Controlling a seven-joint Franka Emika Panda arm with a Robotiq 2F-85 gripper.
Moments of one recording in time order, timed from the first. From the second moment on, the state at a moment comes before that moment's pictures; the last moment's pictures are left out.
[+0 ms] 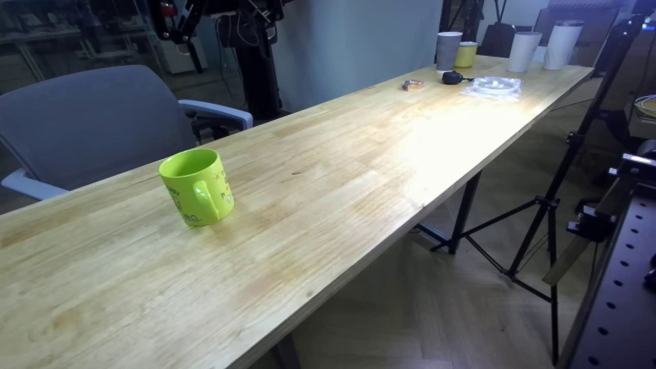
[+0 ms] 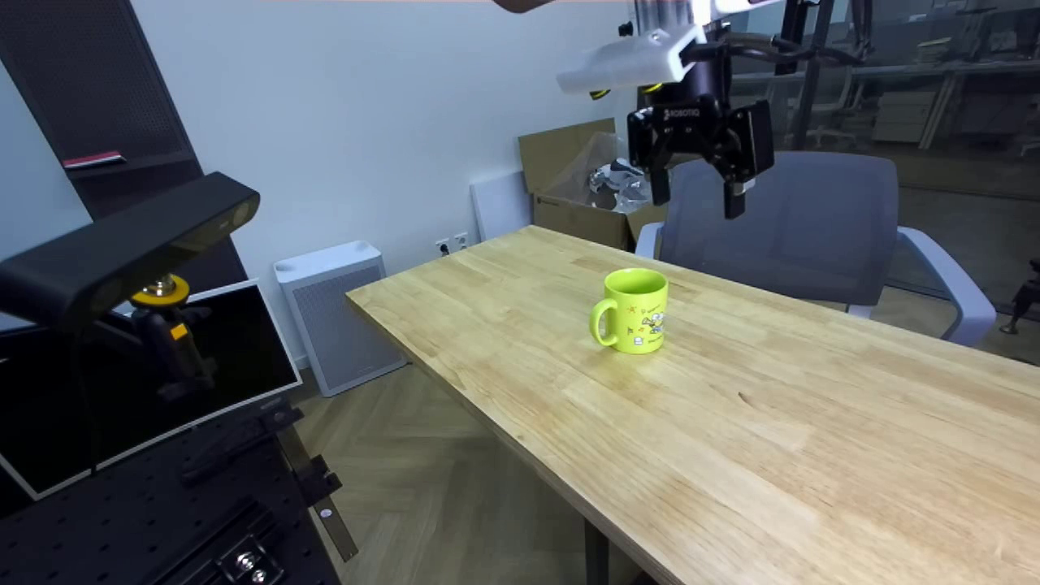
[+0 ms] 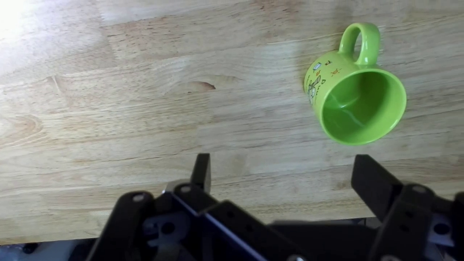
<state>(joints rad) 0.08 0.26 0.01 -2.19 -0.20 2.61 0.42</state>
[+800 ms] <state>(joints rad) 0.08 0.38 0.00 -2.11 -0.07 2.63 0.31</state>
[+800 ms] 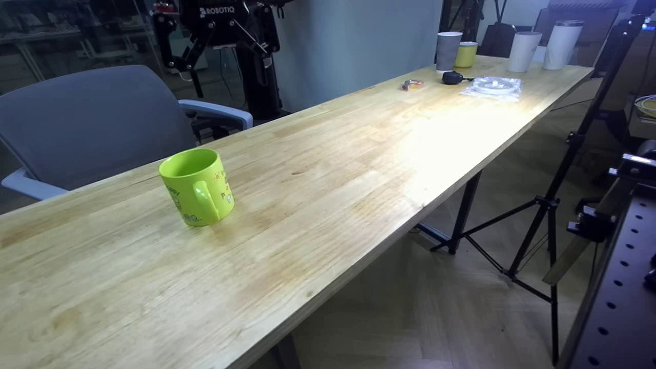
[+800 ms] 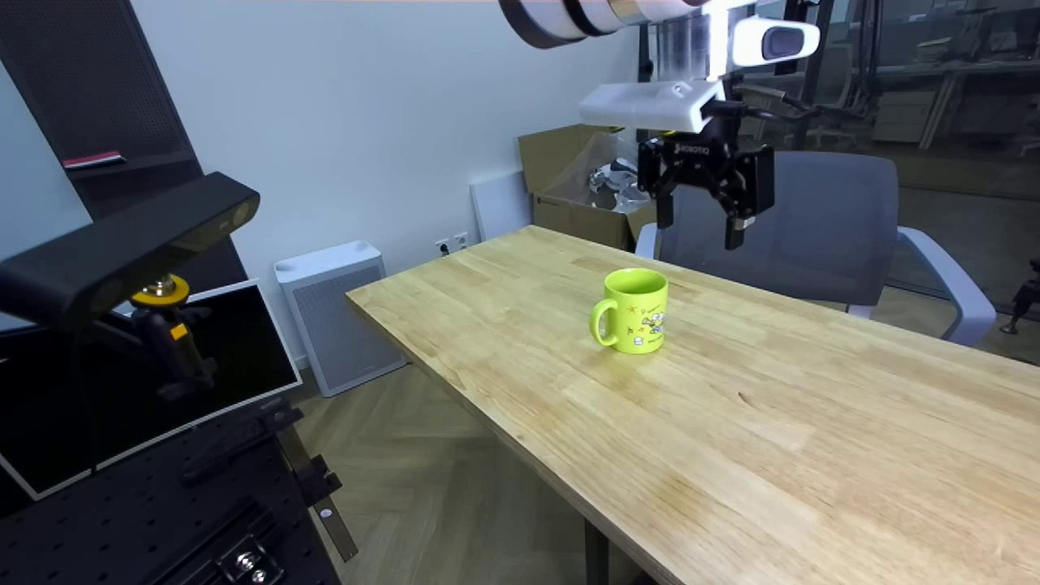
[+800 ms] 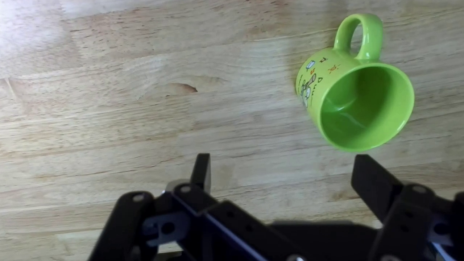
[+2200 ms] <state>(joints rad) 0.14 0.61 -0.01 -1.87 -0.07 2.51 0.31</state>
